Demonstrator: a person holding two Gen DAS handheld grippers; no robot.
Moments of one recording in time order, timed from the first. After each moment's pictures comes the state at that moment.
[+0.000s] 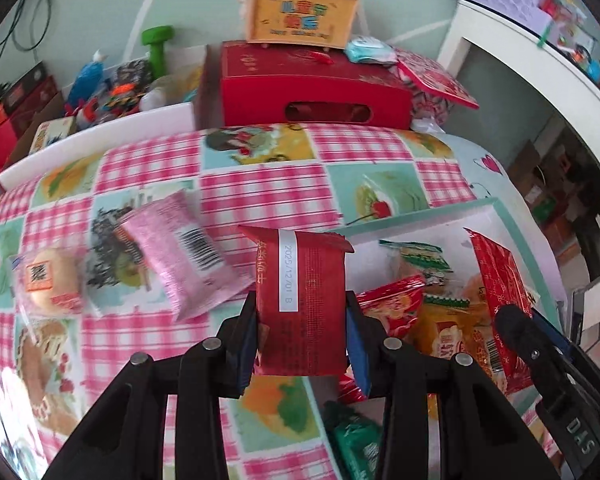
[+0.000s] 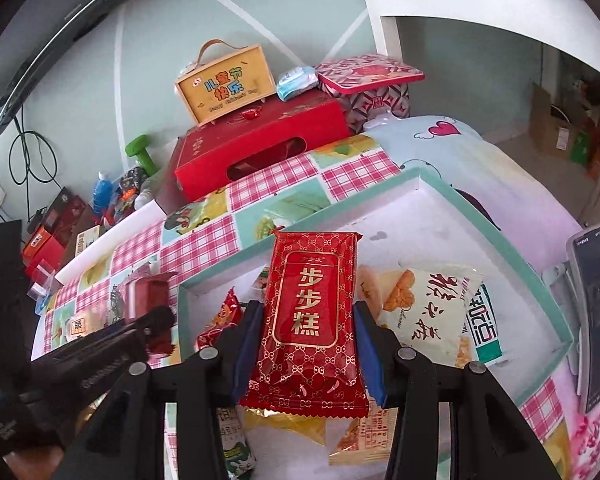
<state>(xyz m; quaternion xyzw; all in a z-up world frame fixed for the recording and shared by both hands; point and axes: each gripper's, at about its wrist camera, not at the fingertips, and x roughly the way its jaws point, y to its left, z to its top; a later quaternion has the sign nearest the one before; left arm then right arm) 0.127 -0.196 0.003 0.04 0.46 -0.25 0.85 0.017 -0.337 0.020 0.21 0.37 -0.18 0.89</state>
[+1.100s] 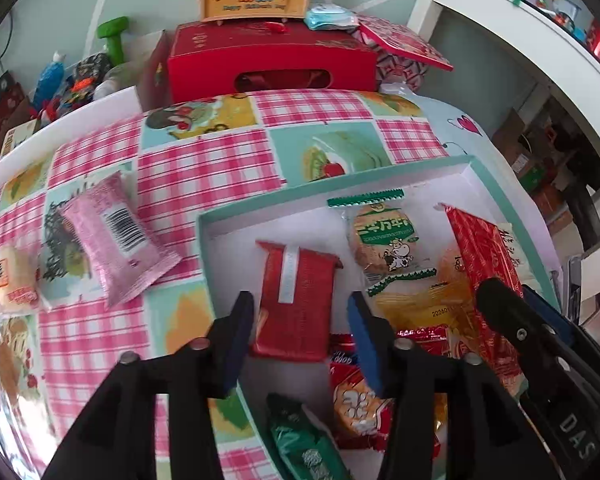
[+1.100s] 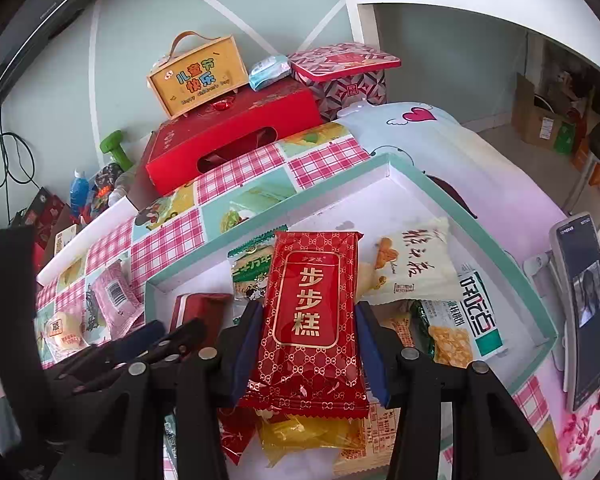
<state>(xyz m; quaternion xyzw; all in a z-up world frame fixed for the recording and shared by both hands) 0.112 -0.227 -0.011 0.06 0.50 -0.28 0.82 0.014 -0.352 0.013 0.21 0.39 -0.21 0.87</state>
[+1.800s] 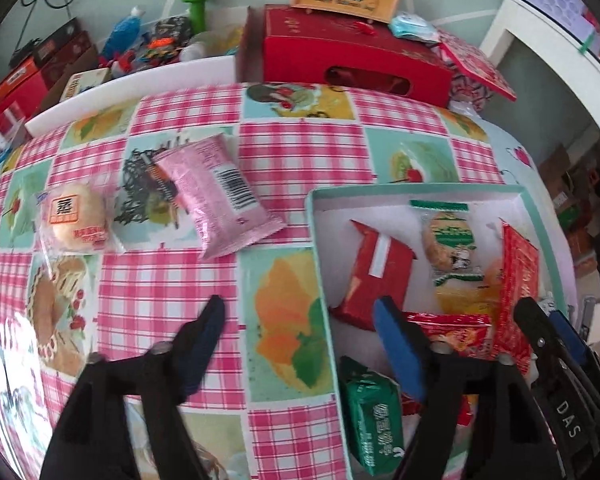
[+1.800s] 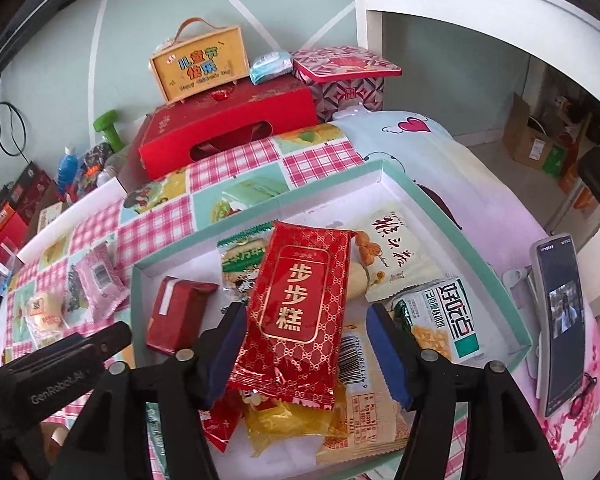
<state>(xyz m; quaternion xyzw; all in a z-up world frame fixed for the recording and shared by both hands) 0.118 -0.175 -0.004 0.02 0.53 -0.17 0.83 0.017 -0.343 0.015 0.16 0.42 -0.23 0.86</state>
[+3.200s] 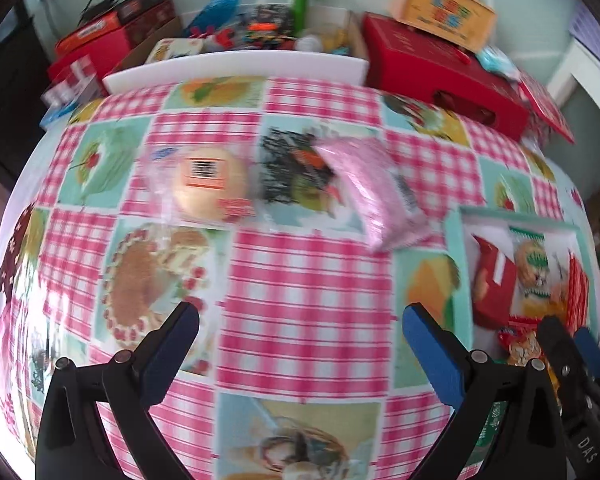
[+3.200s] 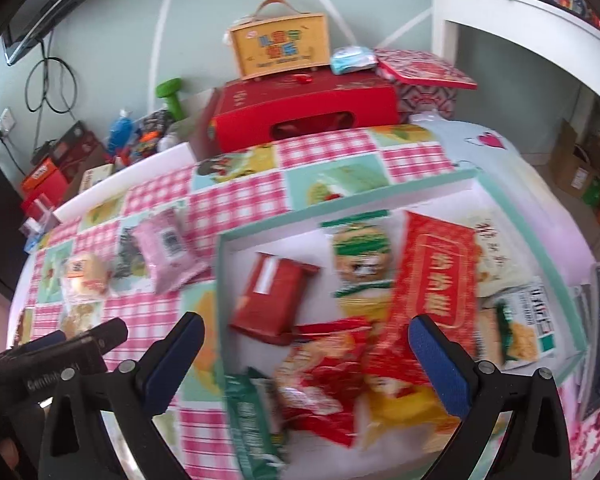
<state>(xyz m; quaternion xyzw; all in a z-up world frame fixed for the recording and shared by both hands) 0.134 -0.070 -0.007 -0.02 0.54 -0.09 0.84 0.051 -0.268 0.015 0.14 0.42 -0.13 0.89</state>
